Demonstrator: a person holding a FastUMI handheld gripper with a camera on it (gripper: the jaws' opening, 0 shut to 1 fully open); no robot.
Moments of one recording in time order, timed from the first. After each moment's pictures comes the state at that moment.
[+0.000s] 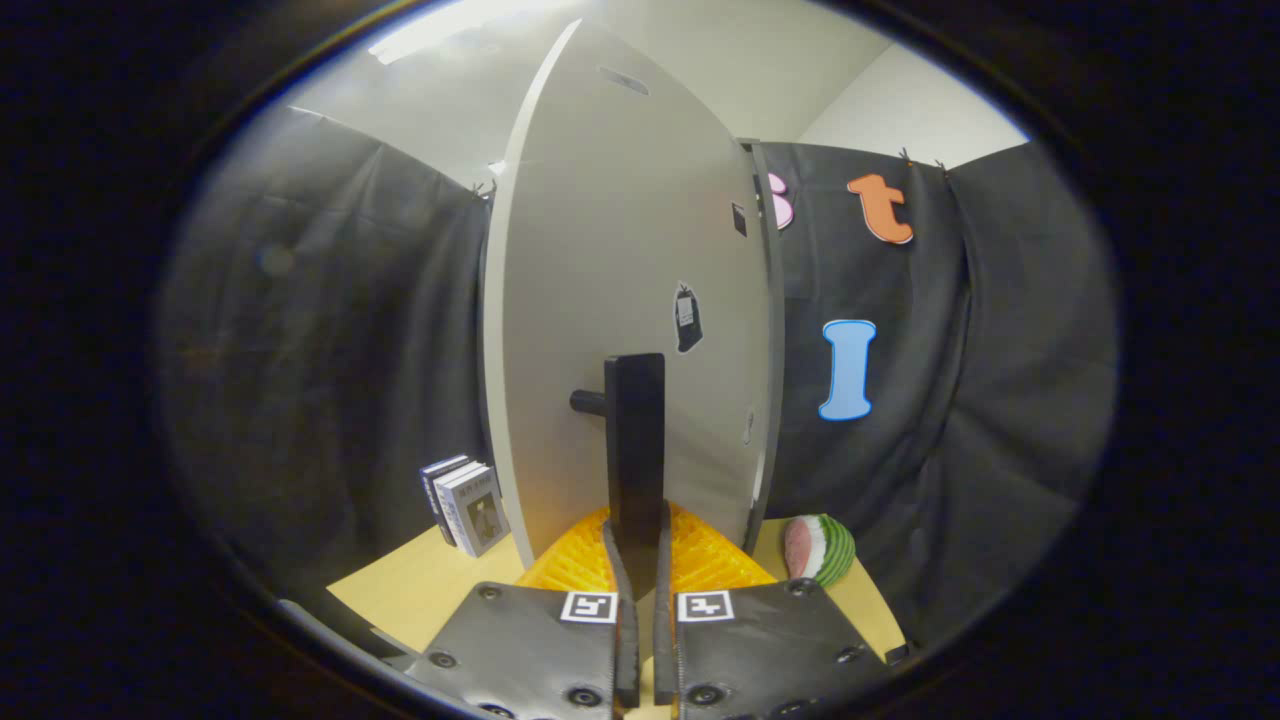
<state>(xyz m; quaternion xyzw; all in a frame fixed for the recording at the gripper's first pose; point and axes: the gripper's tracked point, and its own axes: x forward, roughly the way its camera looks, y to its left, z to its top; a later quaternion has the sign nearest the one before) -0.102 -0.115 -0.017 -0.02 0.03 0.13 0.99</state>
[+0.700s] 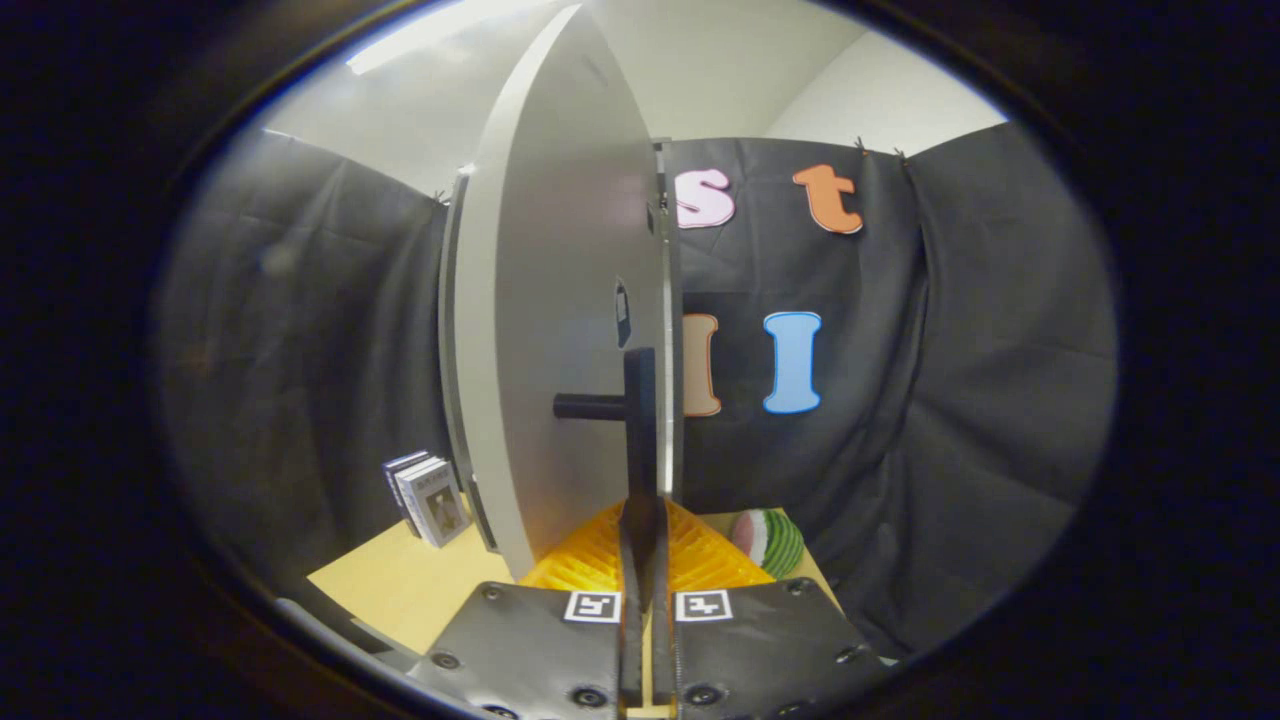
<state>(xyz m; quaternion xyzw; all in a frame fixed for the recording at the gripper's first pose) -0.095 -0.223 -0.016 -0.01 0.04 0.09 1.00</state>
